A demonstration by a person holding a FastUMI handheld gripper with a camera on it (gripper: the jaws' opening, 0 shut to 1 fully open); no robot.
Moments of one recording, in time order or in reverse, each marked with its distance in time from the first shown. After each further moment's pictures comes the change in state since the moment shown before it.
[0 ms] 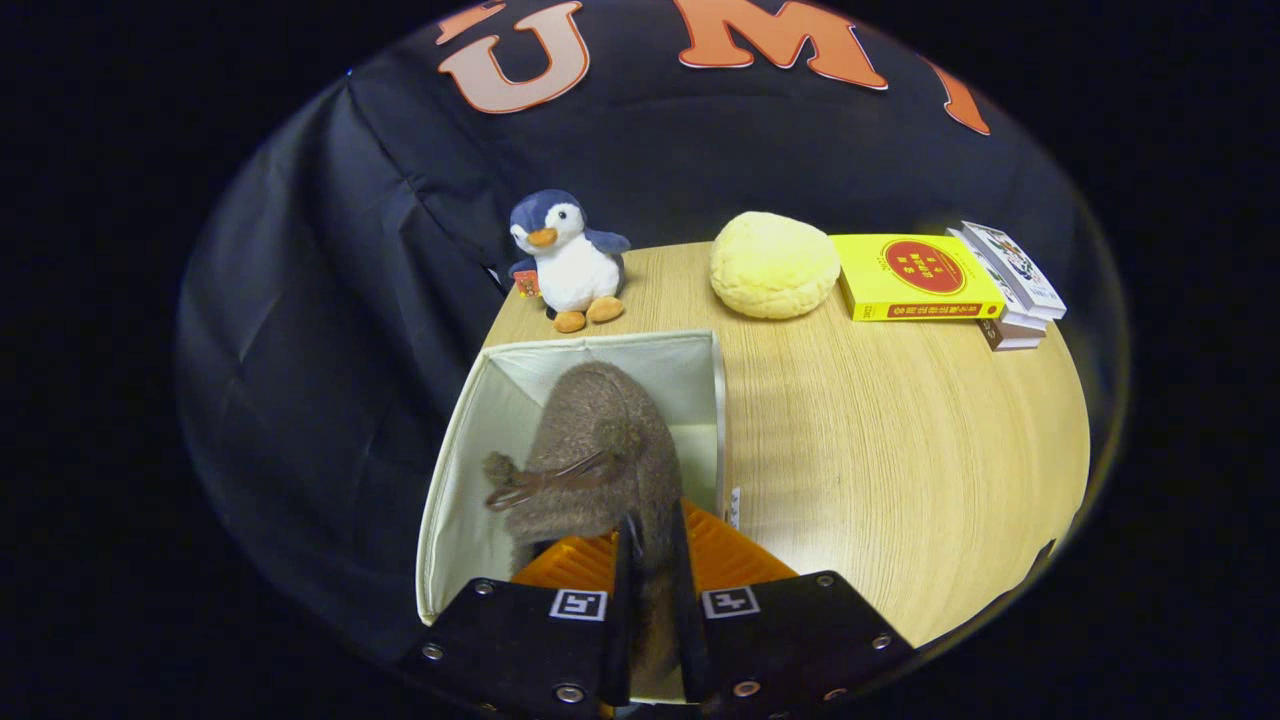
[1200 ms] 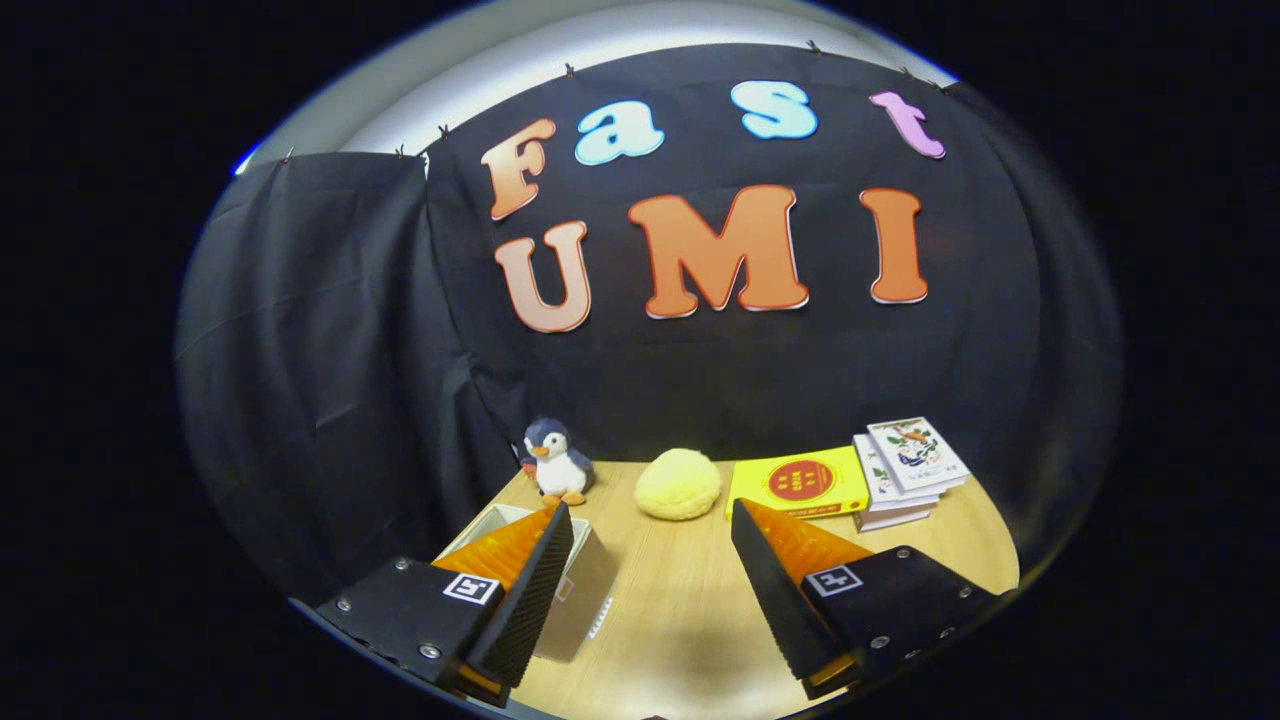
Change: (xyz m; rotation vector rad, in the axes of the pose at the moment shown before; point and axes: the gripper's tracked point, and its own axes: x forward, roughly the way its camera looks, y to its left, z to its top) arm -0.260 -0.171 0.113 -0.120 -0.684 0.059
